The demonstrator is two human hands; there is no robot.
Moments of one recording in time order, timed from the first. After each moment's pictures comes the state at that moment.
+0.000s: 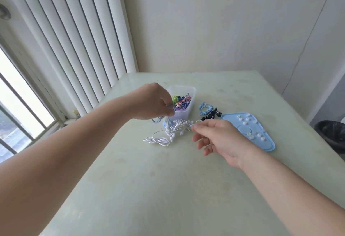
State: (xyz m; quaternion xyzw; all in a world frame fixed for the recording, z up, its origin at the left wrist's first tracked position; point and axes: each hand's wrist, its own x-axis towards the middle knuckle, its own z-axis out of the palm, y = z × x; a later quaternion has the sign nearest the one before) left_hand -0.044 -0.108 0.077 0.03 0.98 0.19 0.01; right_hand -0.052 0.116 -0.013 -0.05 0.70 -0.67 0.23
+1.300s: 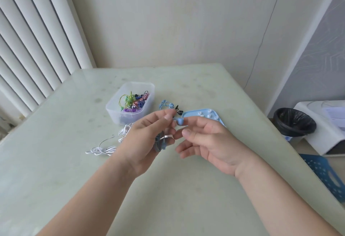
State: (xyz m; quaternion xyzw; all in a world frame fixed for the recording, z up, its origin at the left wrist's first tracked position) left_hand -0.052 0.013 -0.025 -0.02 0.56 0.83 0.06; right_hand -0.072 0.202 -0.025 -0.12 0.59 -0.75 0.26
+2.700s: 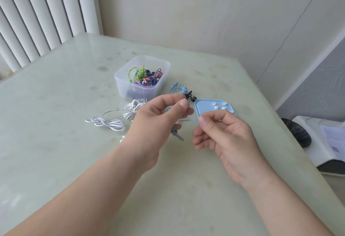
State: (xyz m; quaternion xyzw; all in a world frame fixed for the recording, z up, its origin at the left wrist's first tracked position) left_hand -0.040 0.010 -0.052 -0.07 0.59 0.80 -0.05; right_hand -0.055 0.179 -0.045 -0.08 0.65 -0.75 0.09
